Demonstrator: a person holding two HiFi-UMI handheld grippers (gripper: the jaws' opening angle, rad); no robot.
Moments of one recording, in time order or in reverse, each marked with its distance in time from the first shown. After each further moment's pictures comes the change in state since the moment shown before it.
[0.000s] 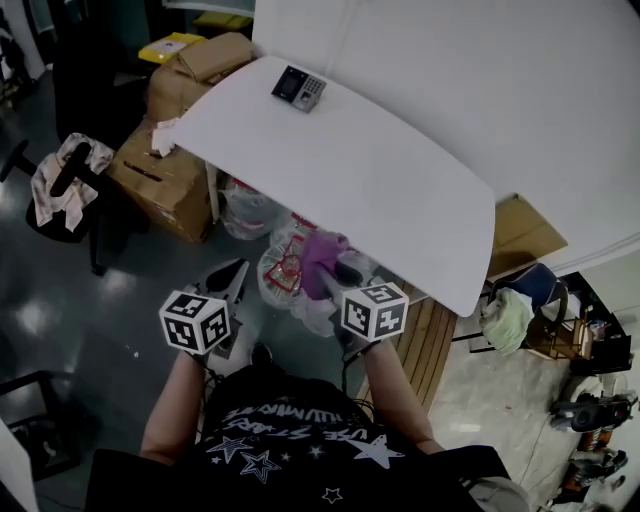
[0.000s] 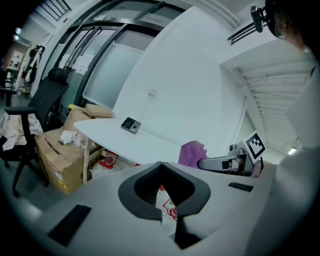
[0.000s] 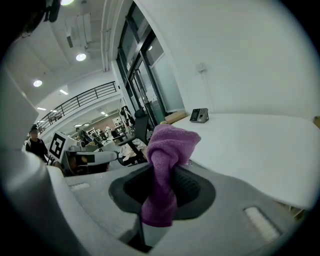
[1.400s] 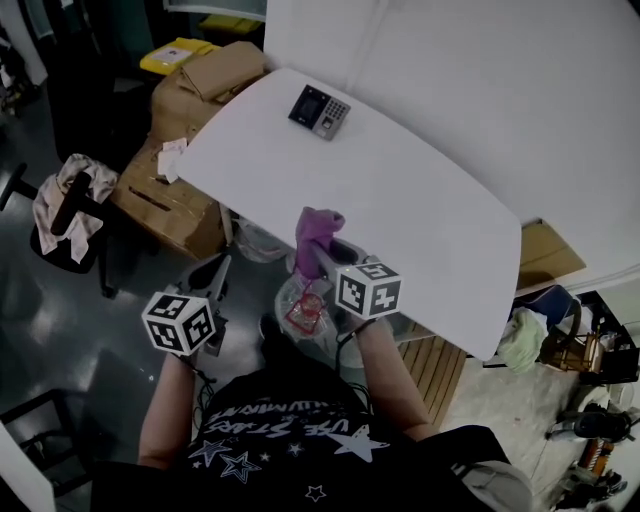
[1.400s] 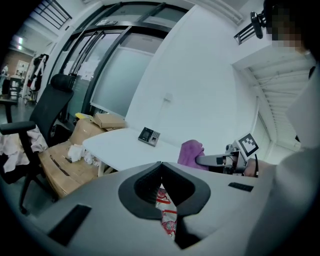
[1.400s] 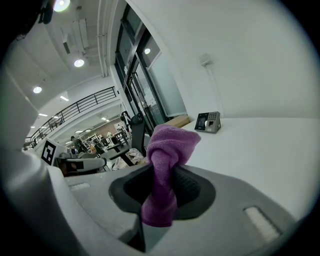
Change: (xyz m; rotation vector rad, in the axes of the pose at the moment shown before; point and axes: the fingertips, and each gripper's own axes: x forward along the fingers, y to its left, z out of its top) left arm 0.056 0.146 0.100 0.011 -0.036 0.098; right arm 0.172 -0.042 0.113 0.028 -0.047 0.045
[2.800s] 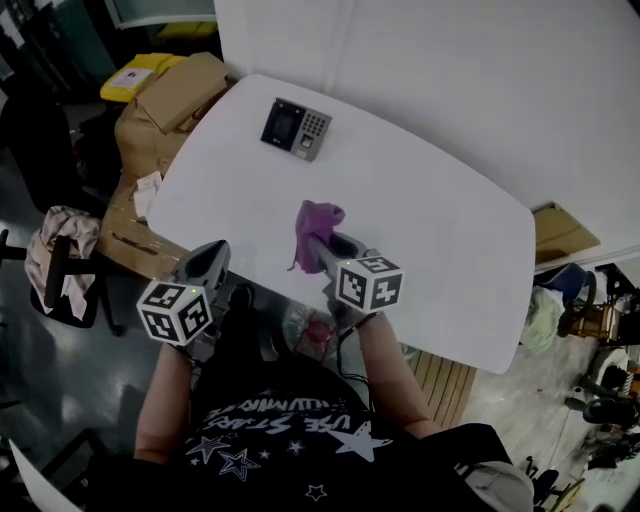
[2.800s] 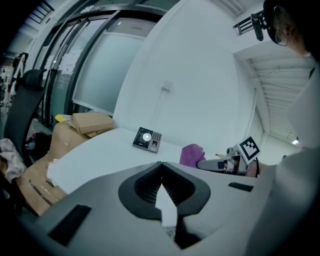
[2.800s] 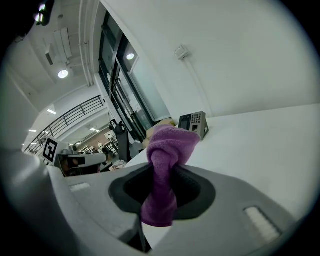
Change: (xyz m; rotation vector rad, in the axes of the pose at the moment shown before) left arm 0.167 0.053 0.082 0.075 0.114 -0.078; right arm 0.092 -0.119 0.061 0.149 -0.025 -0.073
